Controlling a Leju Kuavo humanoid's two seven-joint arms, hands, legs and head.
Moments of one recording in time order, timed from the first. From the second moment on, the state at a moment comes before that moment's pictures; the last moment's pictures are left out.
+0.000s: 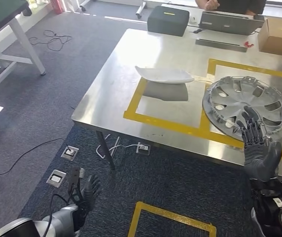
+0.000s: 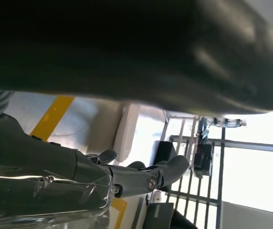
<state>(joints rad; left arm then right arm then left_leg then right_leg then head) -0.34 0.07 -0.60 -0.28 0.97 -0.13 -0.38 -0.24 -0.17 0.52 -1.69 -0.39 -0.04 -0.26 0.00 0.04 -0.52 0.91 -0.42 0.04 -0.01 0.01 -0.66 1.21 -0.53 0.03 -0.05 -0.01</state>
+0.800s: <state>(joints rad) -0.34 0.06 -0.60 -0.28 0.97 -0.12 -0.38 -0.24 -0.17 0.52 -1.72 -0.39 -0.06 -0.26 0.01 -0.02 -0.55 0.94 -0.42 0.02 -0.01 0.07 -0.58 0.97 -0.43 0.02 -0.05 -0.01</state>
